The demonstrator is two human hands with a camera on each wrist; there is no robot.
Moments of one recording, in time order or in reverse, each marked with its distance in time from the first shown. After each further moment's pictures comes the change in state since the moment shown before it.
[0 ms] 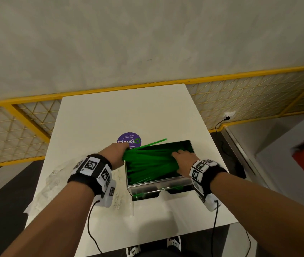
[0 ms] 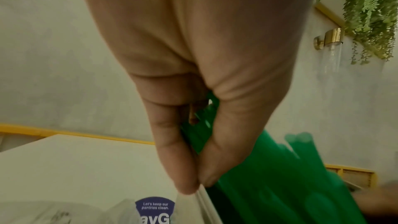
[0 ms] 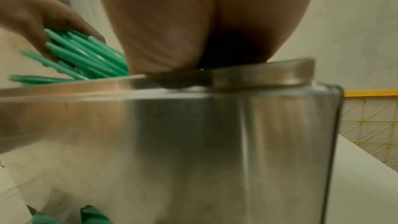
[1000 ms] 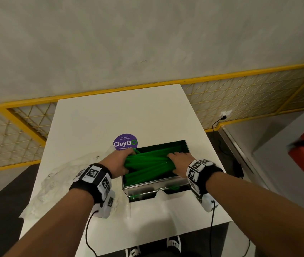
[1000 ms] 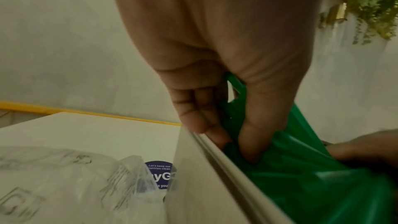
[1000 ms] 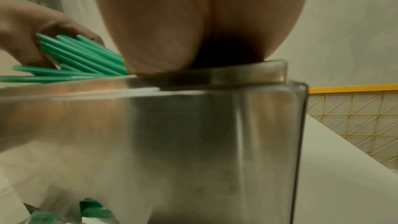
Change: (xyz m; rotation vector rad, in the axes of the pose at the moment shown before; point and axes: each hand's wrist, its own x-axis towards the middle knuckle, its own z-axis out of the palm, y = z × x) left_hand 0.005 0.007 0.028 -0.165 0.045 0.135; right_hand 0.005 0.009 0.010 -0.015 0.008 -0.044
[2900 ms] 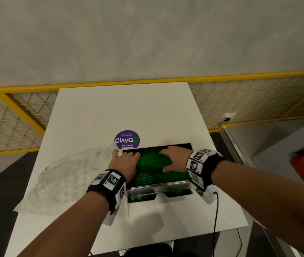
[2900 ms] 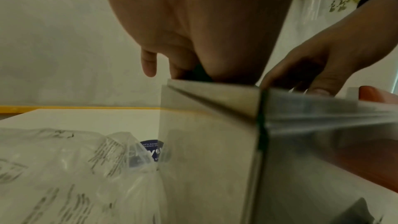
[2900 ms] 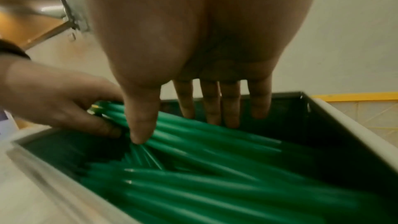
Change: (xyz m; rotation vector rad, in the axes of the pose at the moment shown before) left_hand 0.019 0.005 0.038 0.494 0.093 -0.118; right_hand 0.006 -0.021 -0.051 0.050 -0.125 -0.161
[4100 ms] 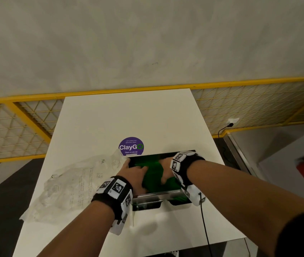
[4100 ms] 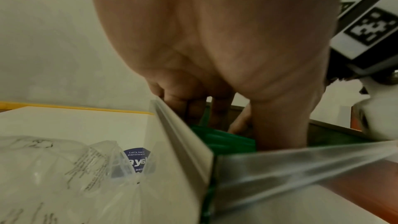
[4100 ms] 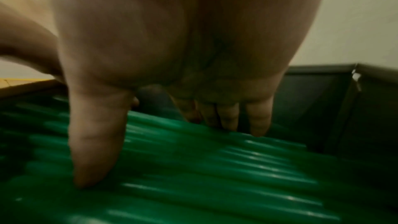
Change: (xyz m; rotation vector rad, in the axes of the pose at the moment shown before) left_hand -0.004 0.001 -0.001 -0.088 -0.190 0.162; right_hand 0.057 -0.024 0.006 -0.082 -0.275 0.181
